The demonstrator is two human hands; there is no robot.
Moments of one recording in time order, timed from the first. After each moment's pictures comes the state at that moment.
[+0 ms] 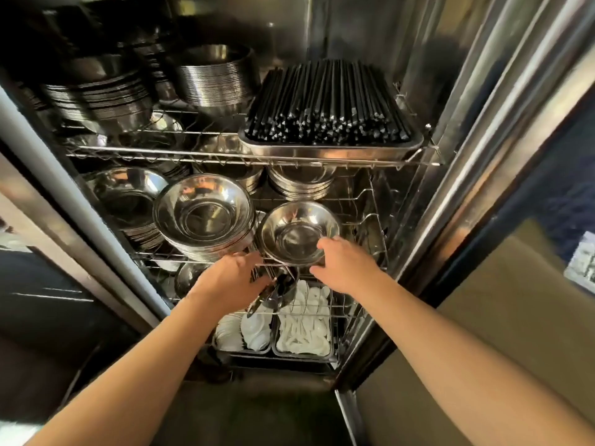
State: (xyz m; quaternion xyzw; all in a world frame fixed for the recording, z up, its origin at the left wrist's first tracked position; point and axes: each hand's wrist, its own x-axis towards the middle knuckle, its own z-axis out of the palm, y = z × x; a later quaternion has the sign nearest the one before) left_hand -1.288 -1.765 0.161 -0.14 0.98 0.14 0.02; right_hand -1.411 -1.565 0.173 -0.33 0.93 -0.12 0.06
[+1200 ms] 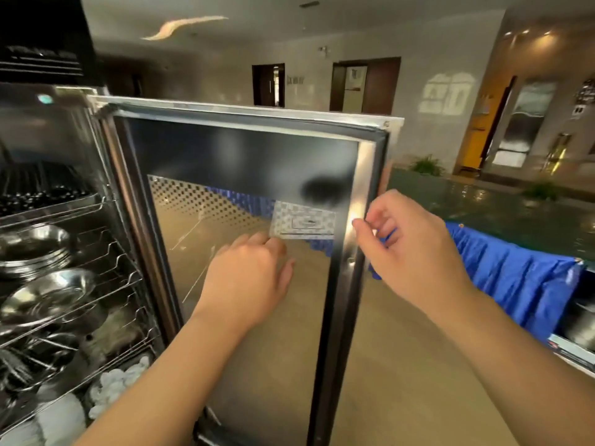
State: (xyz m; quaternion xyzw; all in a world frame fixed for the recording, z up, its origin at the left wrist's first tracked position) left_hand -1.033 -1.349 0.361 0.33 0.89 0.10 -0.29; right_hand -0.942 -1.142 0.388 -0.01 0.87 -0.18 -0.46
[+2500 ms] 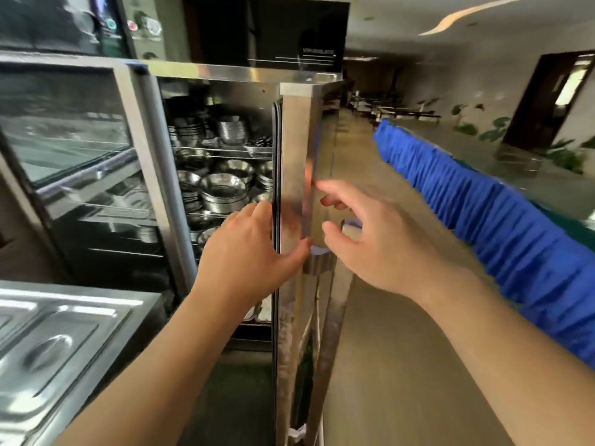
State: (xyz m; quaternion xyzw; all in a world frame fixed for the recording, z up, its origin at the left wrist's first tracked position) left_hand -0.847 -1.397 0.356 -0.09 0.91 0.12 -0.38; right_hand -0.925 -1.217 0.395 -0.46 0.81 -0.32 -0.17
